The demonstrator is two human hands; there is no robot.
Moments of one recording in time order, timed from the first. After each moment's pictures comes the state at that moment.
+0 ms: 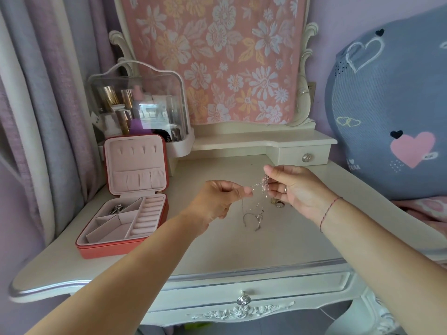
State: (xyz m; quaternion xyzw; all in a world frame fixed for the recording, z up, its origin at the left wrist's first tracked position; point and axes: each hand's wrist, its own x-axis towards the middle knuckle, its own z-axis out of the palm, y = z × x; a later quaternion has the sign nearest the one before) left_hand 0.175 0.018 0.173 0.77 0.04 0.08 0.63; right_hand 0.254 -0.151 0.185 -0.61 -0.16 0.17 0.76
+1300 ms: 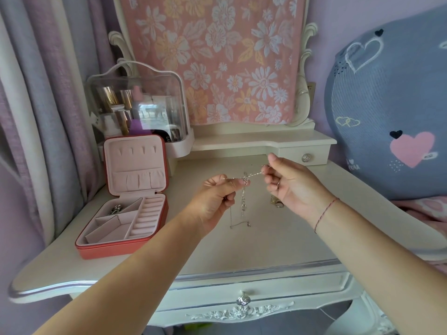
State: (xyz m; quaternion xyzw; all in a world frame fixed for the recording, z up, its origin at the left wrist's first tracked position) left_hand 0.177 0.013 0.175 0.59 0.05 0.09 0.80; right_hand 0.243 -0.144 0.194 -0.51 -0.16 0.18 0.83
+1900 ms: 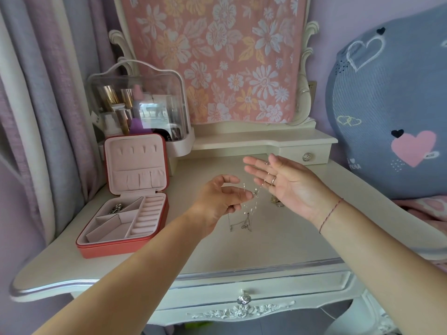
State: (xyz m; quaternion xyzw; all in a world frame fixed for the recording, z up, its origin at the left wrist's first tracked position) left_hand 0.176 0.014 0.170 0.70 0.06 0.07 0.71; right_hand 0.242 -0.147 0.191 -0.48 -0.30 0.24 0.79
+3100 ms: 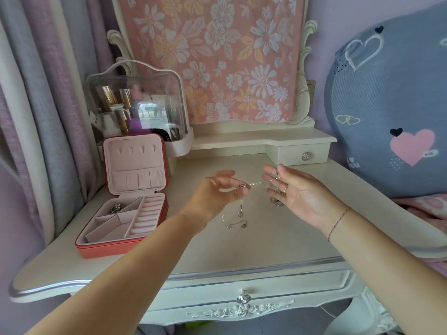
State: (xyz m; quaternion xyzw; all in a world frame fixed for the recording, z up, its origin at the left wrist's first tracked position) left_hand 0.180 0.019 0.172 0.80 0.04 0.12 0.59; right_hand 0.261 -0.163 0.164 -0.52 -0.19 0.21 0.81
